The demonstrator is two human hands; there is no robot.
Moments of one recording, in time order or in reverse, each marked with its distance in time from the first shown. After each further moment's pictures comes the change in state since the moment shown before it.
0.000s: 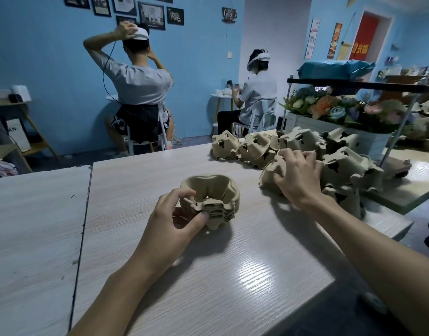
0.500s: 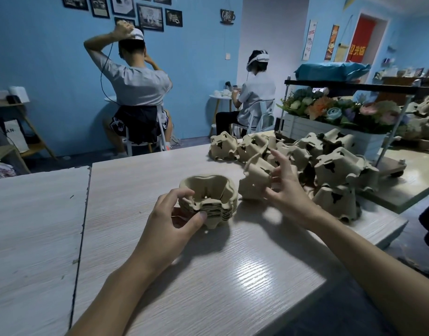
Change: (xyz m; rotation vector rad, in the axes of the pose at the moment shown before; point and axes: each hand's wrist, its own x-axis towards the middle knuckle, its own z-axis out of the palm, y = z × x) left_hand 0.000 0.001 0.000 -0.007 -0.004 0.003; right_hand -0.039 -0.014 -0.017 0.833 -0.306 -0.023
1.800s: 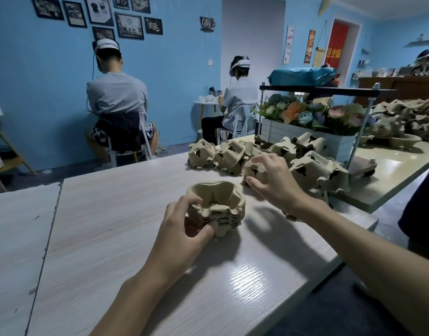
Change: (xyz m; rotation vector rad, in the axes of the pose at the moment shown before) left_hand 0.011 0.030 0.060 0.115 -0.052 0.088; right_hand 0.027 0.012 -0.042 -0.480 0.119 -0.122
